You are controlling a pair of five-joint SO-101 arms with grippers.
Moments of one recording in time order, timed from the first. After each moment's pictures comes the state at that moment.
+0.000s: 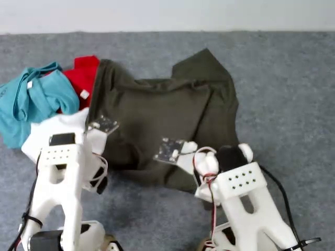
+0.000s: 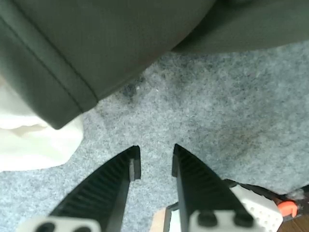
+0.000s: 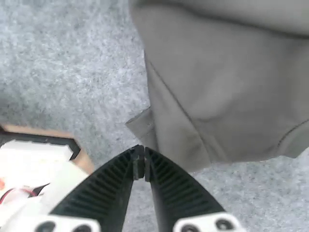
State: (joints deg) left arm -9.5 -21.2 48.5 85.4 -26.4; right arm -23.0 -40.4 45.3 91.3 47.6
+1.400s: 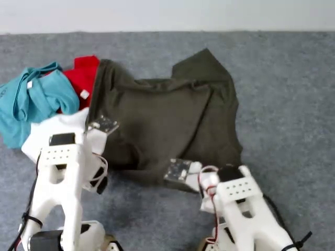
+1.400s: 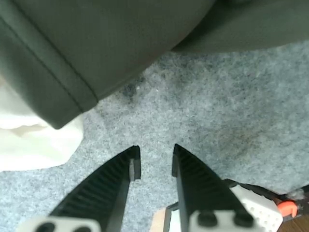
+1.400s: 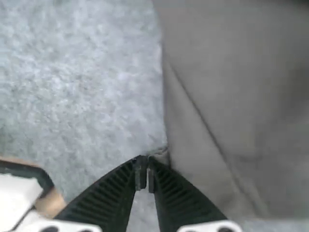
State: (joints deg) left arm -9.5 -21.2 48.5 85.4 -26.3; right arm -16.4 -40.4 68.7 67.7 56.4
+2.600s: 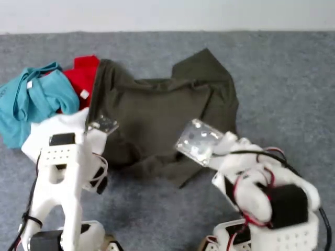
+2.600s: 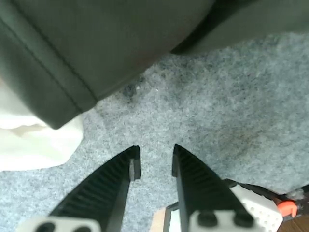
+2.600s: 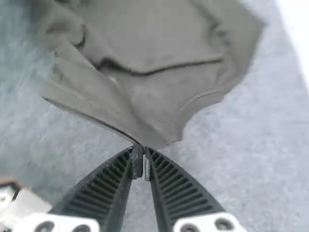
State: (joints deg) left arm -9.5 -21.2 48.5 85.4 -26.3; right arm -15.2 -56.8 15.3 100.4 45.9
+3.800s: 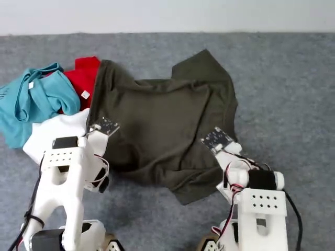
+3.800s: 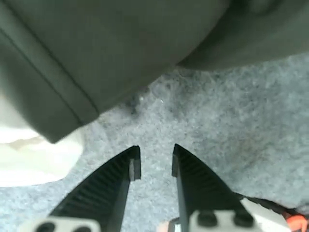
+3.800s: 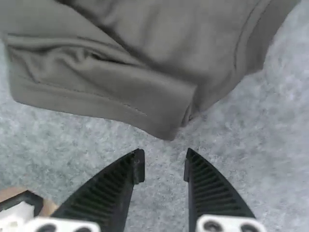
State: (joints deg) left arm -9.5 -21.2 52.3 79.9 -26.3; right arm 2.8 -55.8 65.6 75.1 42.2
